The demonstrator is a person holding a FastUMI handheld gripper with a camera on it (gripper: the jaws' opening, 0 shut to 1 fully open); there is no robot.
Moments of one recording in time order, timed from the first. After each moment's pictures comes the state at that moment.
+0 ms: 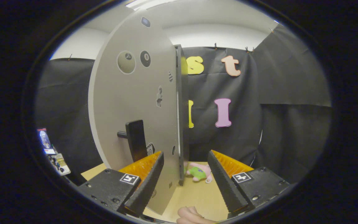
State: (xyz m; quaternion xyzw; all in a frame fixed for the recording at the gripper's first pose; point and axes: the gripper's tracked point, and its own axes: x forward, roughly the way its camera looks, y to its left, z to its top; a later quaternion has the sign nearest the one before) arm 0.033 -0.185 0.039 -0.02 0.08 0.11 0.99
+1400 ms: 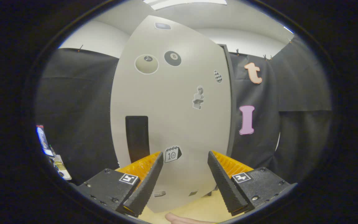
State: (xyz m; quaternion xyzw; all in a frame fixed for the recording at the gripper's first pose) arm 0.077 0.035 0.005 -0.03 0.06 0.14 0.99
